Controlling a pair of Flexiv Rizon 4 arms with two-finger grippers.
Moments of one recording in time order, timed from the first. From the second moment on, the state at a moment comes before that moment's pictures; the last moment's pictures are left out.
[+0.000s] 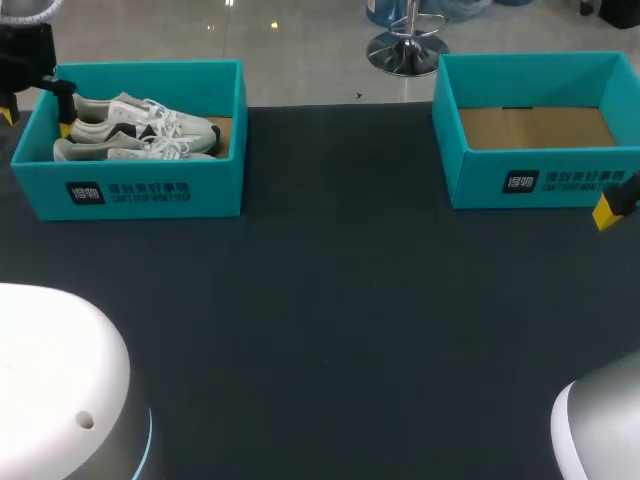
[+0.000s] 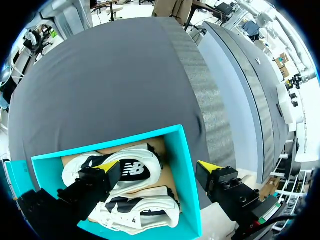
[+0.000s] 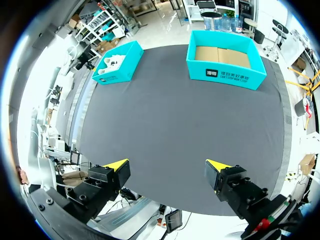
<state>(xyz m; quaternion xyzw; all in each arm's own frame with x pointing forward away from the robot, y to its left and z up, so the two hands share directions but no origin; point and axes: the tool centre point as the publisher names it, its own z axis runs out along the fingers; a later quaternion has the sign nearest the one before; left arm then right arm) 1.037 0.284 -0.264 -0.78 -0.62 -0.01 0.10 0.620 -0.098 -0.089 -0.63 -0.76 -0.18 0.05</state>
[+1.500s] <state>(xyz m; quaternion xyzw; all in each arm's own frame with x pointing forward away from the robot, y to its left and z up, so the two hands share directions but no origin) 1.054 0.269 -0.346 -0.71 -0.70 -0.01 0.02 0.620 -0.098 -0.089 -0.63 -0.76 -0.18 0.05</state>
